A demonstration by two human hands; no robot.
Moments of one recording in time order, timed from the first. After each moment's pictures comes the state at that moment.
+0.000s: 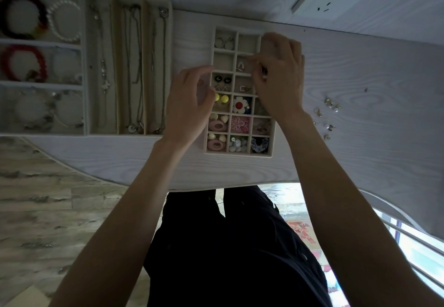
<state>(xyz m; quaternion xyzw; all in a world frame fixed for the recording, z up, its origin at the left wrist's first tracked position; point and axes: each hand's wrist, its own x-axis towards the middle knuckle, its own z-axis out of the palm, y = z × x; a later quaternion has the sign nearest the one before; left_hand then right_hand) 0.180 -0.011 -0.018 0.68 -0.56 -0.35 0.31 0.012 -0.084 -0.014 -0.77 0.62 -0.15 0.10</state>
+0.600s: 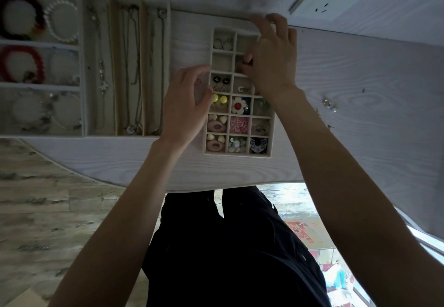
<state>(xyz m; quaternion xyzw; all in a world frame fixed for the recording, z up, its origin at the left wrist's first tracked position) 0.183 -0.012 -0.016 0.68 -0.56 -0.35 0.32 0.028 -0.116 -0.003 -0.81 0.58 0.03 0.03</state>
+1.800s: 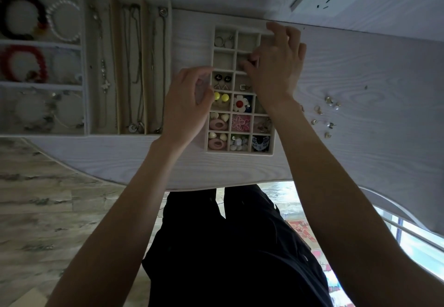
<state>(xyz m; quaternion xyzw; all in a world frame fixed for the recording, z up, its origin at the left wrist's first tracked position) 0.185 -0.010 -0.014 0.68 -0.56 -0.36 0.31 0.030 -0.099 -0.003 -0.73 0.68 0.00 0.04</state>
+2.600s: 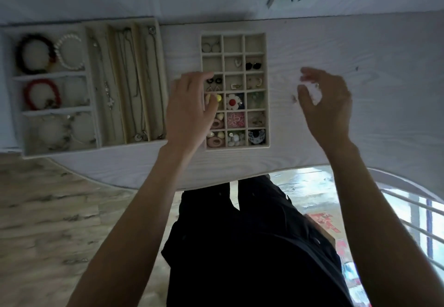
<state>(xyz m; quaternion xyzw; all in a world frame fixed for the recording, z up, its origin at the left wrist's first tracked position) 0.169 -0.006 0.007 0.67 -0.65 -0.25 0.24 -0.076 -0.017 0.019 -0.68 0.68 -0.24 0.12</state>
